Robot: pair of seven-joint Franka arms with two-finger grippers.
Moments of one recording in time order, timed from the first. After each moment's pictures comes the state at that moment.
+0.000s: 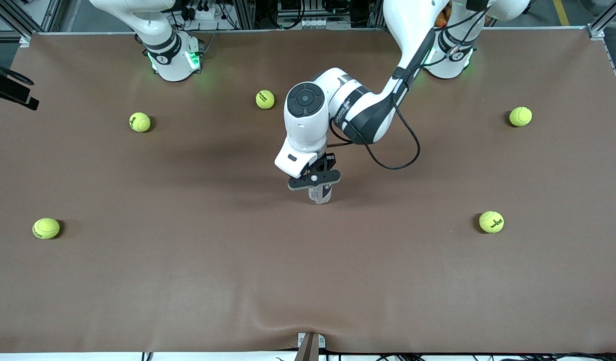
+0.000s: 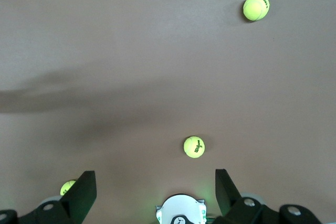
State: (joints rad) left arm -0.83 0.68 0.04 -1.26 0.00 1.99 -0.97; right arm 0.00 0.00 -0.10 -1.40 0.02 1.28 0.09
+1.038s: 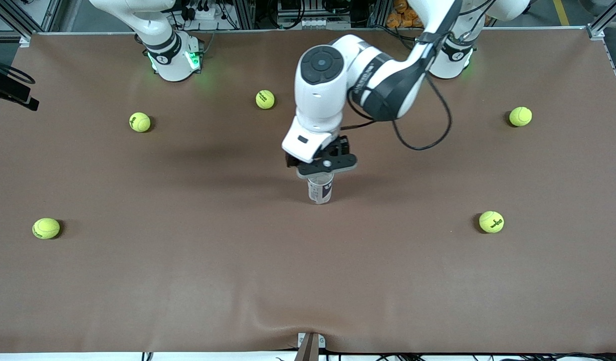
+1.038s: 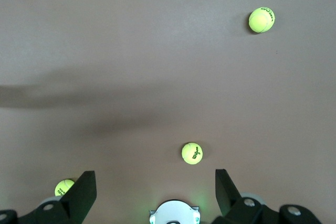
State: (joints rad) left arm -0.82 0.55 0.11 -1.23 0.00 1.85 -0.93; right arm 0.00 0.01 -0.09 -1.40 0.02 1.30 0.03
